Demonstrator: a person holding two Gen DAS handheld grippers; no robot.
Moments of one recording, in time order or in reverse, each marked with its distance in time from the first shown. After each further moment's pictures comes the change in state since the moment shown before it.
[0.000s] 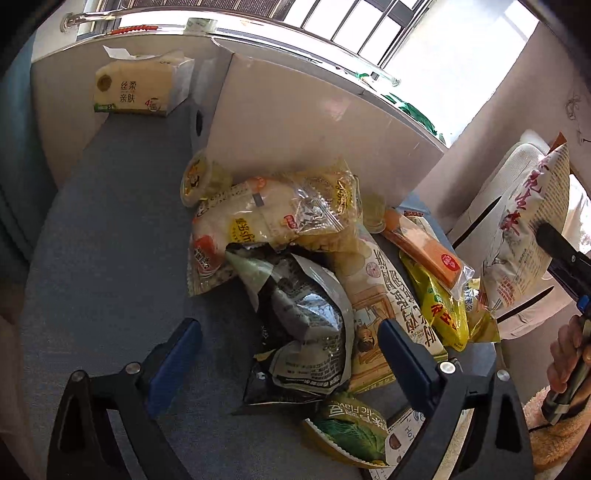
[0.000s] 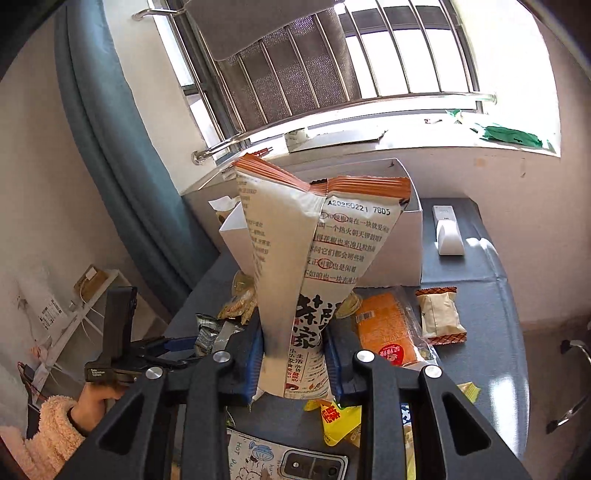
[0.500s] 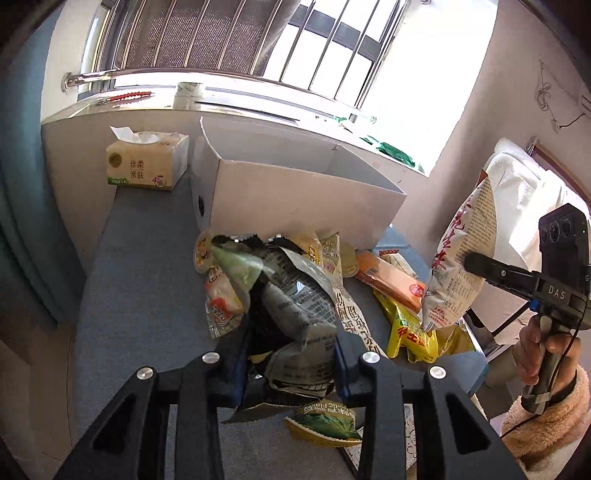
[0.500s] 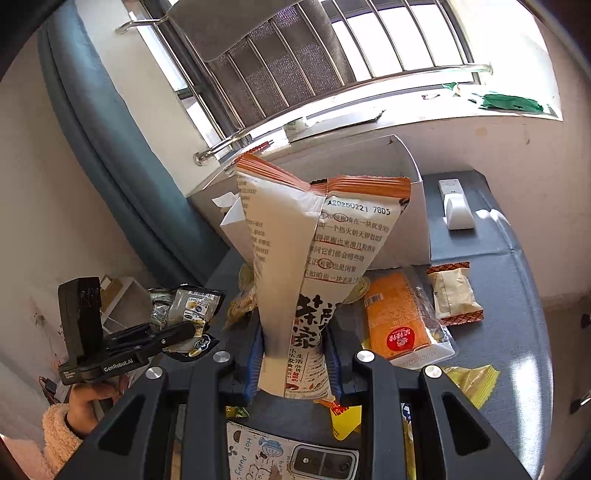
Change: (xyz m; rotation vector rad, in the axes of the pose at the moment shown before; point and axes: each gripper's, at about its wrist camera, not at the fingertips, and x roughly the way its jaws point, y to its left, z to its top) left arm -0.079 -0.029 0.006 0.111 -0.222 0.037; right arm 0.010 -0.018 -0.001 0.070 0.017 0.074
